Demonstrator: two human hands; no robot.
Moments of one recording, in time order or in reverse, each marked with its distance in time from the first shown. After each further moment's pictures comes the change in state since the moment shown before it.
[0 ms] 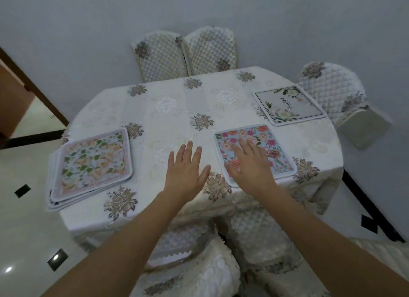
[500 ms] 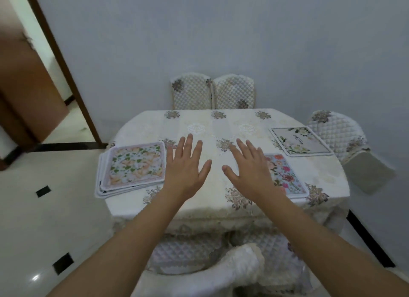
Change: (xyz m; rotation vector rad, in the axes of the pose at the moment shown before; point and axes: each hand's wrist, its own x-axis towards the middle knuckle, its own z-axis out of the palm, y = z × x) left_hand -0.114 -0.077 -0.102 -0.001 0.334 -0.097; right_hand -0.070 -0.140 -0.054 -0.105 0.222 -0.186
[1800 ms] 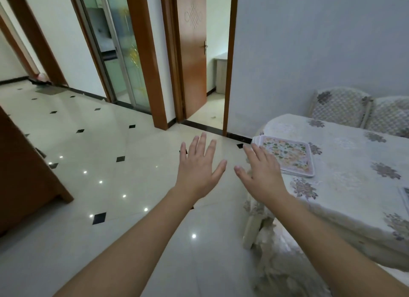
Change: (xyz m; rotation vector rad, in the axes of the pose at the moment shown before) left_hand -0.353 -0.300 -0.209 0.172 -0.014 -0.530; right_hand -0.140 -0.455 -0.006 0.297 -0.082 -0.450
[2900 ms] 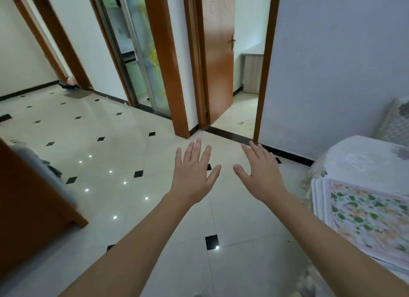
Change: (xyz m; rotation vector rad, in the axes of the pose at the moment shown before) left_hand 0.308 -0.204 0.094 0.131 -0.065 -0.116; right_hand 0.375 -0.051 0.156 0.110 -0.077 -0.077
